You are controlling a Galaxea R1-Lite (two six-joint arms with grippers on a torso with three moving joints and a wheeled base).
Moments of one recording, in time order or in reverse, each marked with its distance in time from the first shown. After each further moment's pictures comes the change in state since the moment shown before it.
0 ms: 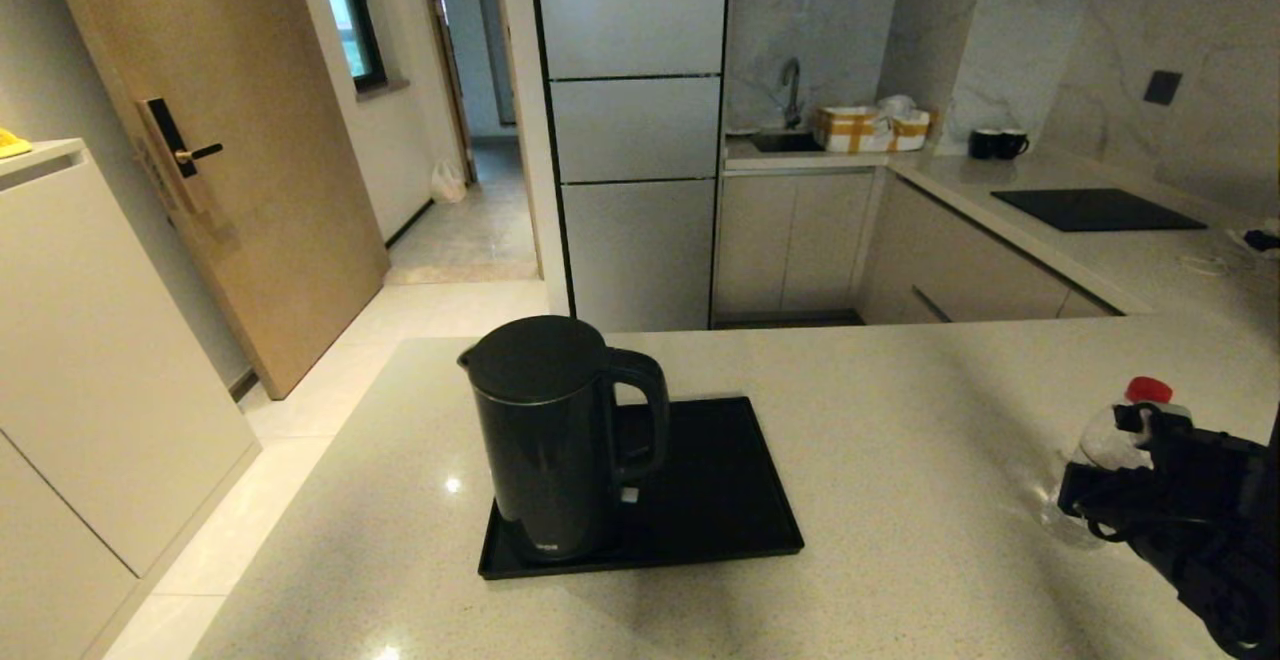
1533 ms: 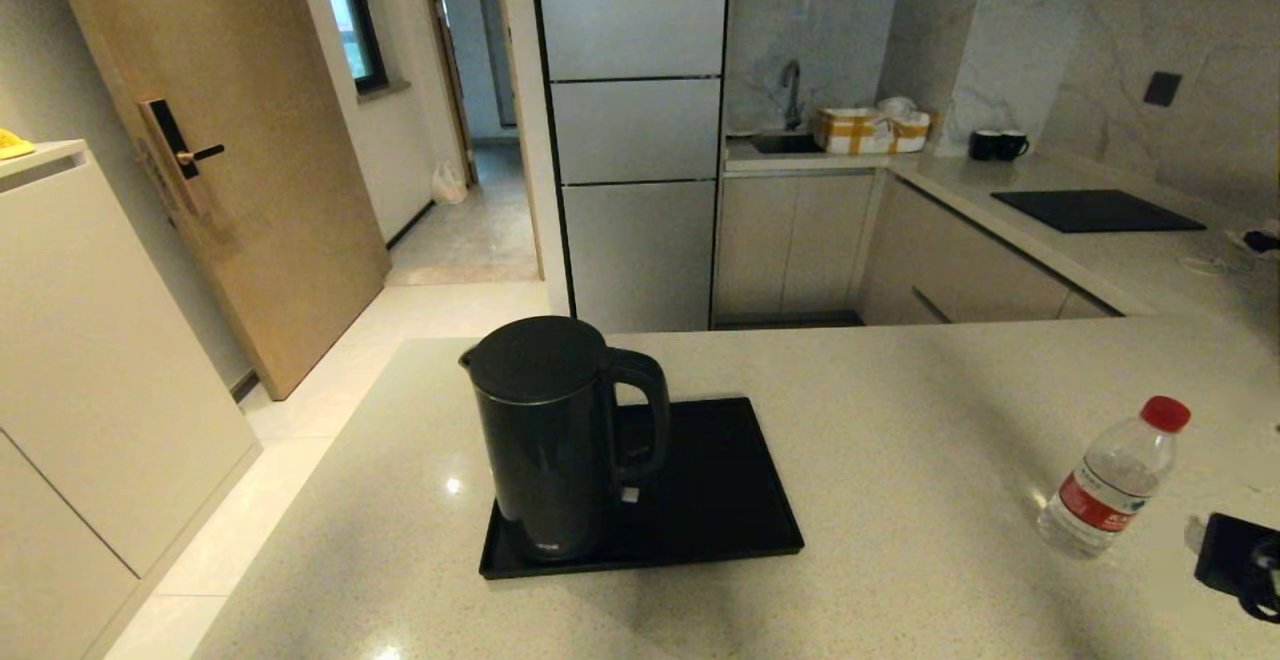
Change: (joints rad) left arm 0.000 0.000 0.000 0.000 0.000 0.000; right arm 0.090 -0.844 0.132 0.940 -0.252 0.195
